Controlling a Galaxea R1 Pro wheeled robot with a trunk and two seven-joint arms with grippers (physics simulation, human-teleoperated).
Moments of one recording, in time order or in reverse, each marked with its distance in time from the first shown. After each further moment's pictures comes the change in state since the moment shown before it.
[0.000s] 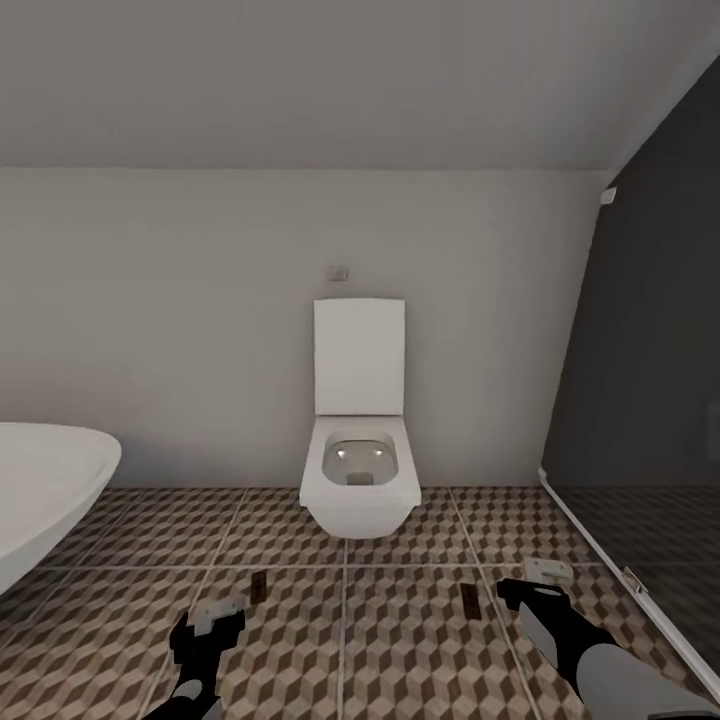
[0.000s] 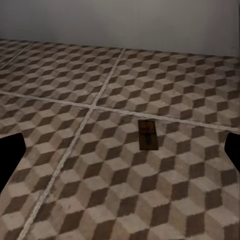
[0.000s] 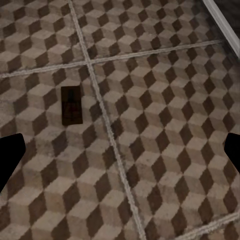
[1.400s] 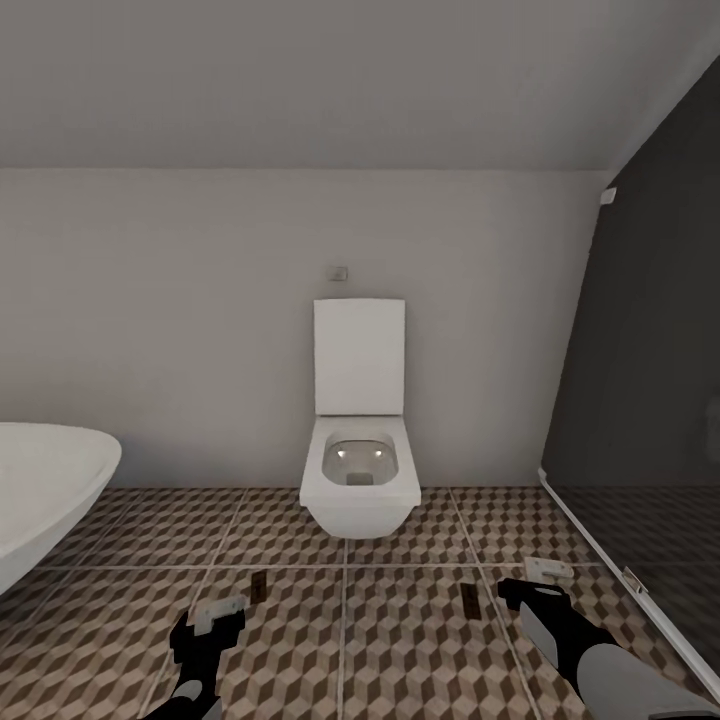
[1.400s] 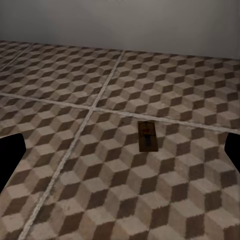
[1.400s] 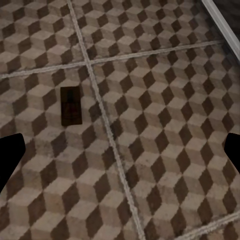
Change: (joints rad) left arm 0.000 0.000 -0.001 0.001 0.000 -0.008 0.000; right arm 0.000 -0.002 0.000 -0.001 0.000 0.000 0.000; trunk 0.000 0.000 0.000
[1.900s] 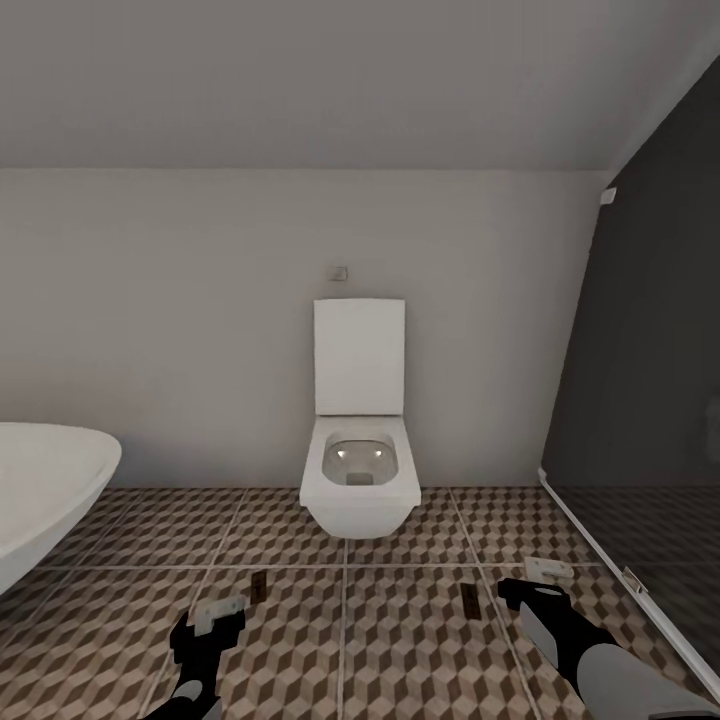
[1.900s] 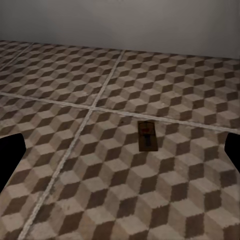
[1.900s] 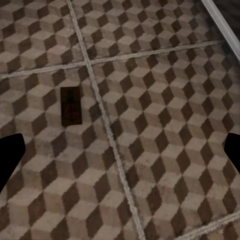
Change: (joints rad) left arm 0.000 -0.001 0.000 0.001 0.000 0.000 0.000; right arm 0.000 0.000 0.000 0.000 0.000 0.000 0.000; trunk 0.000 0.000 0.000
